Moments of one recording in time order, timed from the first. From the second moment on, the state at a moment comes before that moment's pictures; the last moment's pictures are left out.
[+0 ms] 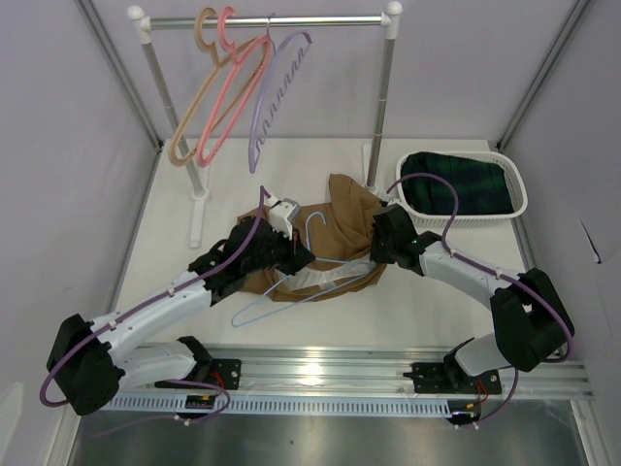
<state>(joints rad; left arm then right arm) -0.74 1.09 0.74 -0.10 0.17 -0.39 0.58 1.45 0.86 -0.29 0.17 0.54</state>
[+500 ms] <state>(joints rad) -0.74 1.14 0.75 -0.06 0.17 -0.38 0.58 1.45 0.86 -0.29 0.17 0.54</state>
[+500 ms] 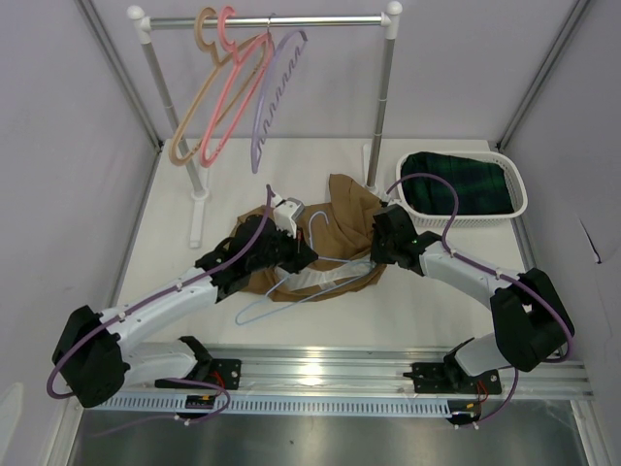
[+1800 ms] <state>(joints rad) -0.74 1.15 0.71 0.08 0.20 -0.39 0.57 1.45 0.87 -0.34 0.17 0.52</state>
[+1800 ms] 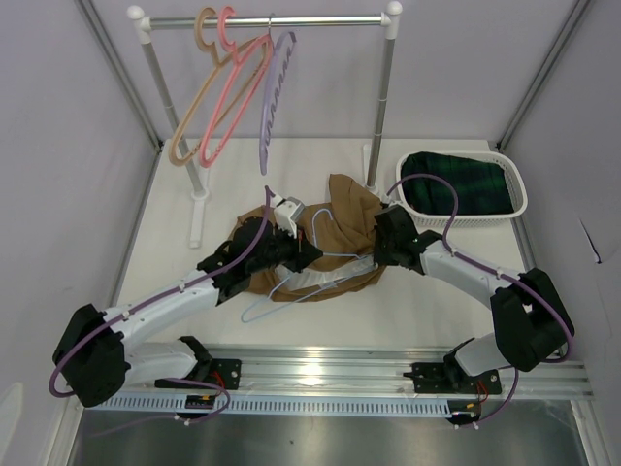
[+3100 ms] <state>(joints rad) -0.65 1.22 0.46 0.58 0.32 -0.51 0.61 1.45 0.96 -0.41 0.16 0.47</state>
